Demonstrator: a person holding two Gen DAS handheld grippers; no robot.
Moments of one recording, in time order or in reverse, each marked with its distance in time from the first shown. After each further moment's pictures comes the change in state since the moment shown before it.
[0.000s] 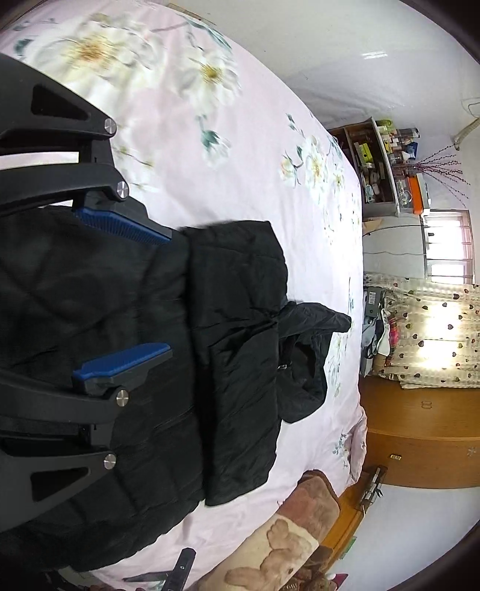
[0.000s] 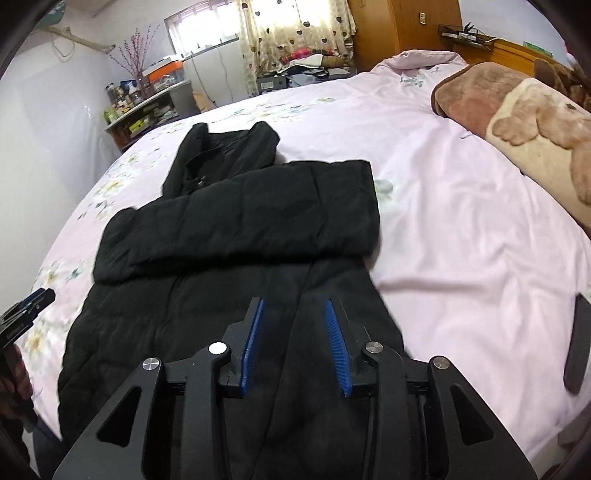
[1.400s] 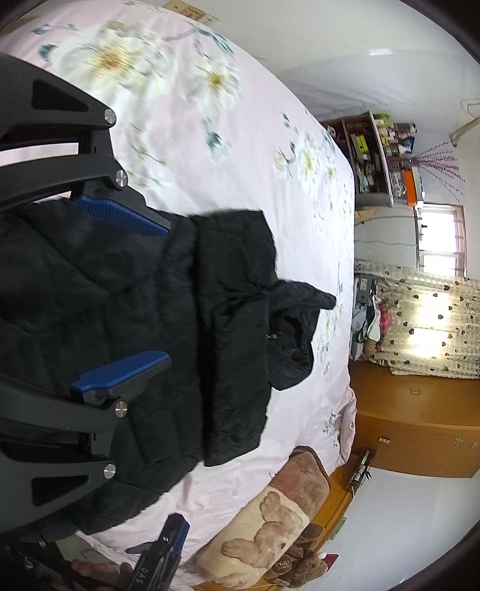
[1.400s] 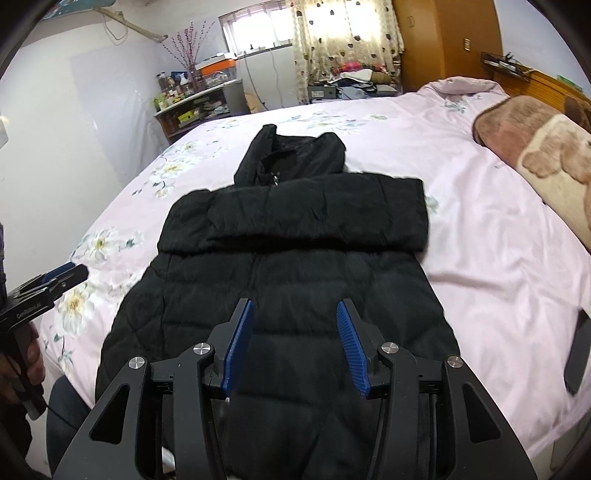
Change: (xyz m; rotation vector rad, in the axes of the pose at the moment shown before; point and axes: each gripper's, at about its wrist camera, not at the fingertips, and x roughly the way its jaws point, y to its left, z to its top) left arm -0.047 -0.010 0.006 -0.006 -0.024 -0.077; right arm -0.046 0.062 -0.018 -0.123 -0.034 0.116
